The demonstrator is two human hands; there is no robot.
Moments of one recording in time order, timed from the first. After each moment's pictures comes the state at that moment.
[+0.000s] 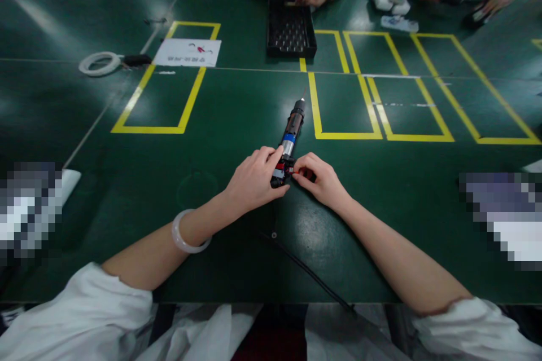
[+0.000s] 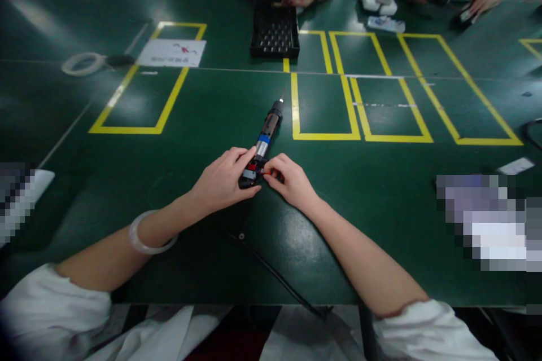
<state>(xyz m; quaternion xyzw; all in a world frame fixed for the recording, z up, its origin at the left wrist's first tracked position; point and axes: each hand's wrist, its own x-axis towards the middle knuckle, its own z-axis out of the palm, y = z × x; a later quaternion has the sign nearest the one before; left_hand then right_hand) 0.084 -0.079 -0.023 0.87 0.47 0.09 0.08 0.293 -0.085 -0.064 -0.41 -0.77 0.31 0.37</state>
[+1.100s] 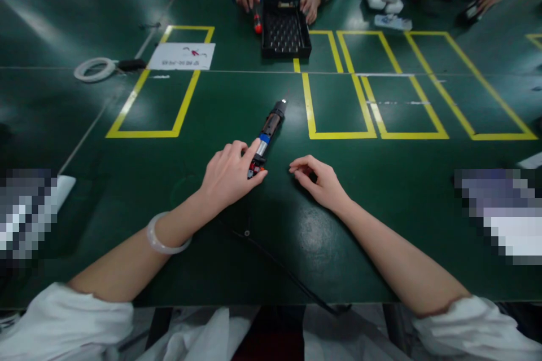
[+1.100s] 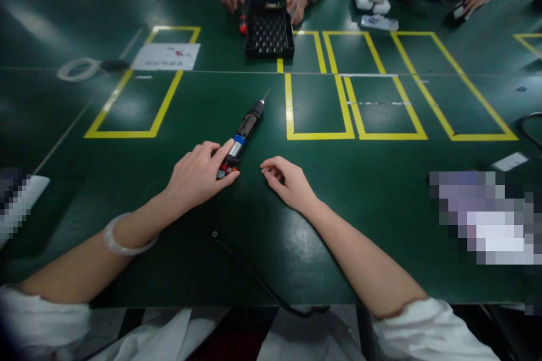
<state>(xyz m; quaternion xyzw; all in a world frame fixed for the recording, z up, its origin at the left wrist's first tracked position) 0.061 -0.071 -0.013 0.84 0.54 0.02 -0.02 0.299 -0.091 -0.060 -0.43 -0.73 0.36 0.39</state>
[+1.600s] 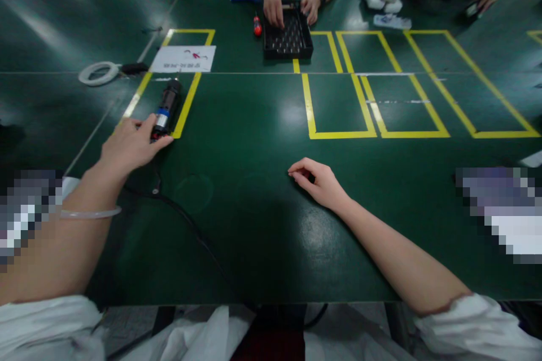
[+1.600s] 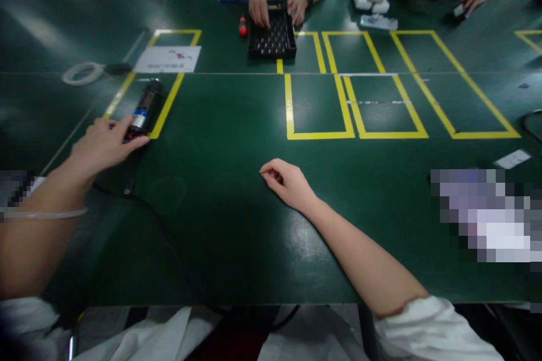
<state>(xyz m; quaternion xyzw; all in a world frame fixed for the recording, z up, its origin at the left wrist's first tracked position) -0.134 0.010 -0.009 0.69 0.72 -0.05 0.01 0.299 -0.090 -0.055 -0.44 -0.75 0.35 0.36</state>
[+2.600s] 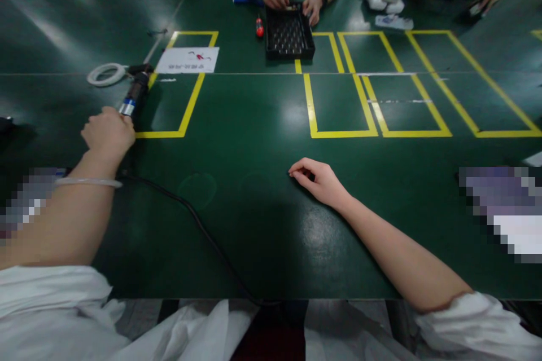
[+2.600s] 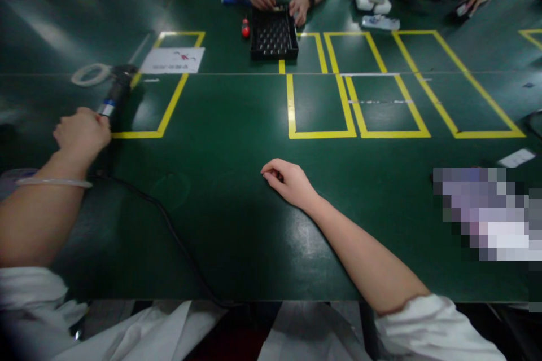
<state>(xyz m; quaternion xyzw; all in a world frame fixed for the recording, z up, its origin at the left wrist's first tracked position) -0.170 0.033 0.000 0.54 0.84 0.08 0.03 0.299 -0.089 -0.059 -0.43 -0.75 0.36 0.34</state>
